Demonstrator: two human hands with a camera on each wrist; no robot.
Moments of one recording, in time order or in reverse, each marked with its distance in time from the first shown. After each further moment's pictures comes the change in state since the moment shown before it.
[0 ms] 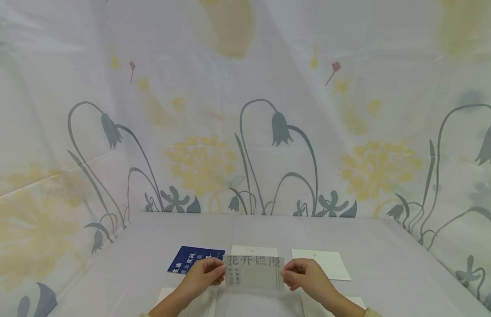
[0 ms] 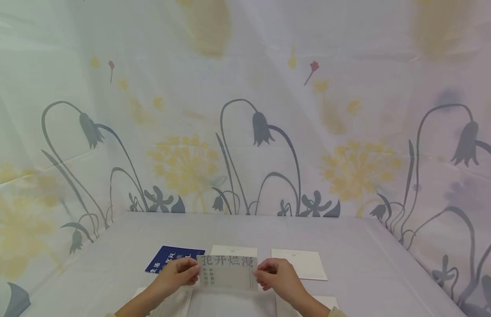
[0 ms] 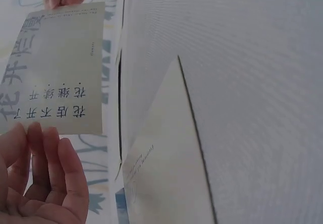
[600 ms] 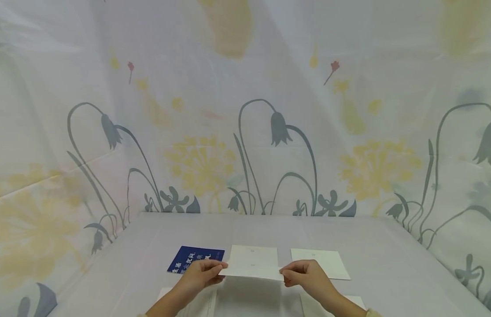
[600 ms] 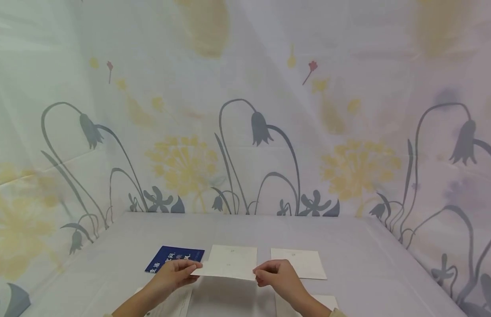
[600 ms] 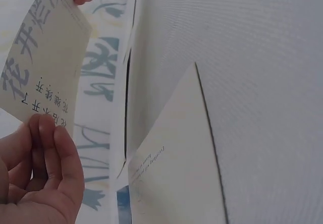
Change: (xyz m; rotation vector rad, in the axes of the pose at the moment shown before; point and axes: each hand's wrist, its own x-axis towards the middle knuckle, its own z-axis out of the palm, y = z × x) left_hand 0.000 -0.001 -0.002 -0.159 -0.030 -0.069; right_hand -0.004 0.001 -0.003 0.106 -0.019 0.029
